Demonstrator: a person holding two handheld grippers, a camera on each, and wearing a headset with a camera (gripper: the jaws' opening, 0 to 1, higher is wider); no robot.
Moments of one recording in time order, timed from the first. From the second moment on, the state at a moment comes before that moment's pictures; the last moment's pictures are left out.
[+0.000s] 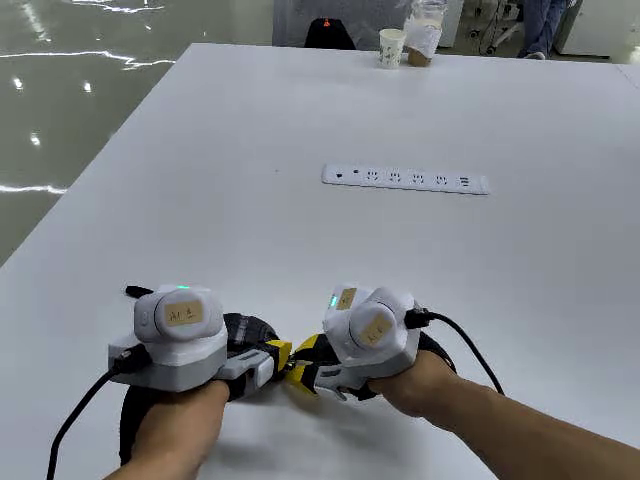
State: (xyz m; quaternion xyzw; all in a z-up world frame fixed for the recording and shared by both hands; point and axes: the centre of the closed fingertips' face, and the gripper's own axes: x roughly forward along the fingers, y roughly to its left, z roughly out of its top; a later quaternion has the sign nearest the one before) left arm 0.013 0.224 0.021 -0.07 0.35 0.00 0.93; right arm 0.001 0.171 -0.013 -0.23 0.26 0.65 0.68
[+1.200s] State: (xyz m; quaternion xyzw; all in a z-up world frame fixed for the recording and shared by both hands) left arm 0.005 0.225 0.028 -0.06 0.35 -0.03 0.93; right arm 0.004 0.138 -0.001 -0.23 0.26 0.63 0.70
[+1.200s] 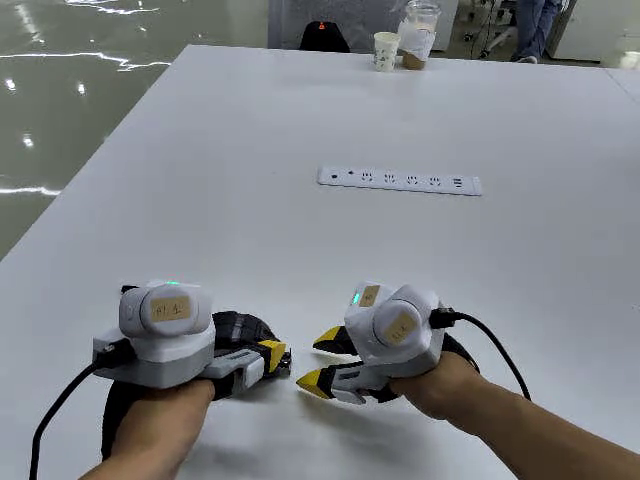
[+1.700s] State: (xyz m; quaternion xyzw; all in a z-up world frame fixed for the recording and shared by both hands) left arm -0.003 0.218 0.034 -0.04 0.34 -0.07 0.94; right arm 0.004 0.114 0.011 -0.21 0.26 0.60 0.72
